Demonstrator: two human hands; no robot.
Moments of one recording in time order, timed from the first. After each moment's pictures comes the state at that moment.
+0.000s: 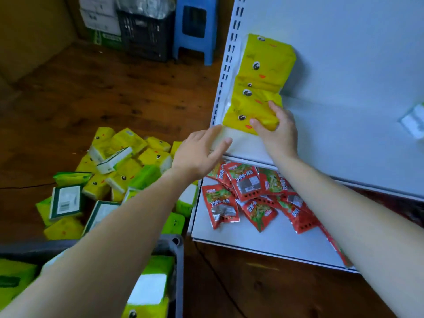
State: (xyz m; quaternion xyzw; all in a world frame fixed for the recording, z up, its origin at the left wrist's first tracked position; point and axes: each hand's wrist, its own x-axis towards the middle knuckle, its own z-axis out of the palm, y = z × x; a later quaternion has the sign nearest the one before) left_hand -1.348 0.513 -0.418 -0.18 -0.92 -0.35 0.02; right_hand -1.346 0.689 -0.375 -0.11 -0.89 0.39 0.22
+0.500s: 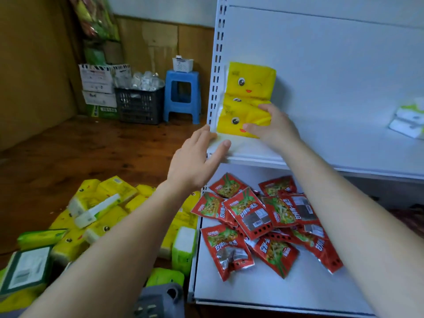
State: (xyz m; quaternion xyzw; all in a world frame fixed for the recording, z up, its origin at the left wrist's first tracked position) left_hand -1.364 0.517 -0.449 -0.26 -0.87 -0.37 0.19; right_hand -1.362 0.693 -0.388 -0.10 -0.91 0.33 0.23
